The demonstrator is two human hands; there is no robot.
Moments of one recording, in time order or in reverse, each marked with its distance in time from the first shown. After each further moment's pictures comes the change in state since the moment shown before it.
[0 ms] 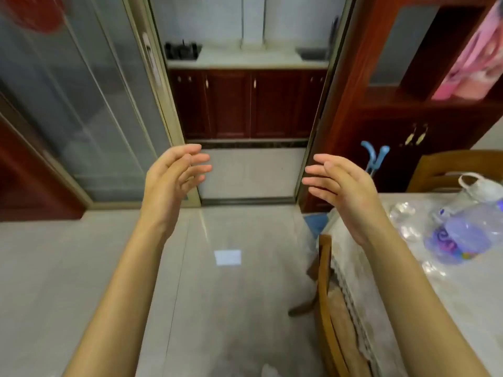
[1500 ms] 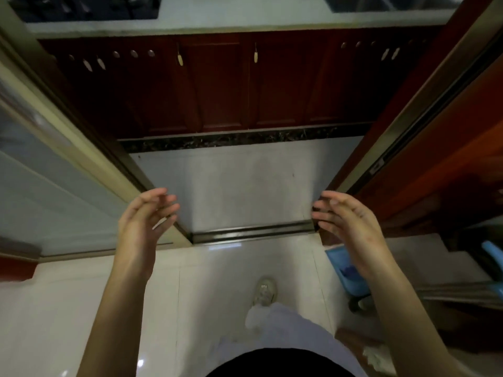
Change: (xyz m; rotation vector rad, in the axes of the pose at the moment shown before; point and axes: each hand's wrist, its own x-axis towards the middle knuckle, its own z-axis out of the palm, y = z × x) left_hand 0.567 -0.233 -0.064 0.045 0.273 -0.432; right_hand 0.574 0.181 0.070 0.023 0.152 0.362
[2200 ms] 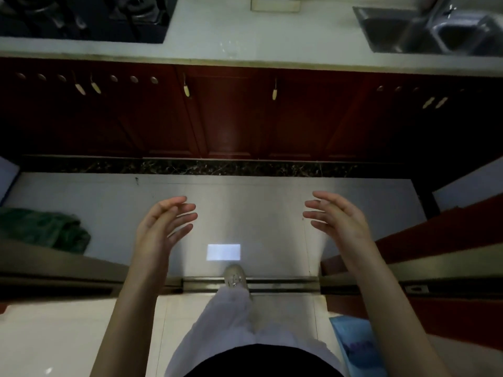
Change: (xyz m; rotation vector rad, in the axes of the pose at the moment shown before) left_hand 0.268 0.044 0.135 0.045 0.014 -0.009; right_hand 0.329 -0.092 0.071 -0.107 -0.055 0.061
